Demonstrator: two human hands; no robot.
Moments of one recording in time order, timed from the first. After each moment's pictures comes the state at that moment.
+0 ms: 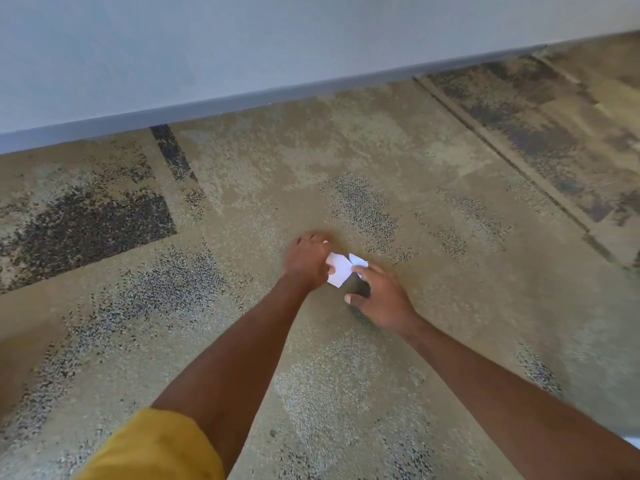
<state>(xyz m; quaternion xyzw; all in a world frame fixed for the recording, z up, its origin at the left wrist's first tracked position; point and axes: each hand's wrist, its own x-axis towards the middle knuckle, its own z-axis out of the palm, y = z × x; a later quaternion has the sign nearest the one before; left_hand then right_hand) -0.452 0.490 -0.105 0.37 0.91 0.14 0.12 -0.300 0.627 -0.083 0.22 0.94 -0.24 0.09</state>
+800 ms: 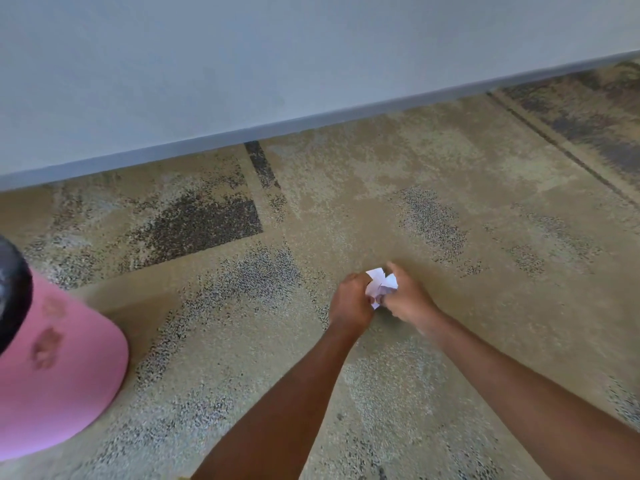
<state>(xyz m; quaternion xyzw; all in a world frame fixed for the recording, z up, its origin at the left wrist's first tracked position) -0.371 0.408 -0.091 0.16 0.89 0.41 0.15 -0.343 0.552 -0.083 0.29 0.87 -0.38 0.12</state>
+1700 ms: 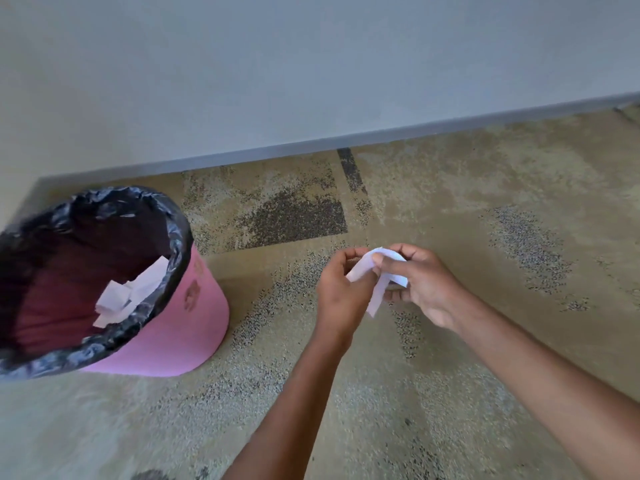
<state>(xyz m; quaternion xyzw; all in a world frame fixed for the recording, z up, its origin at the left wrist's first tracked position) -0.354 0.255 0.025 -0.10 0.69 0.71 0.06 -0.377 0.413 0.028 0.12 0.67 -0.72 0.17</state>
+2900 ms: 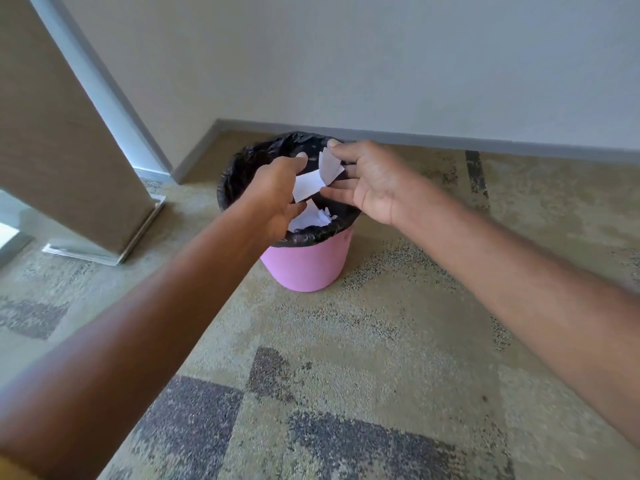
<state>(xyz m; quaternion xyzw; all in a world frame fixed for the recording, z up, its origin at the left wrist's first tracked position) -0.315 -0.047 0.175 -0.32 0.60 0.73 -0.01 -0.371 0.105 0.190 0.02 0.58 -0.76 0.29</state>
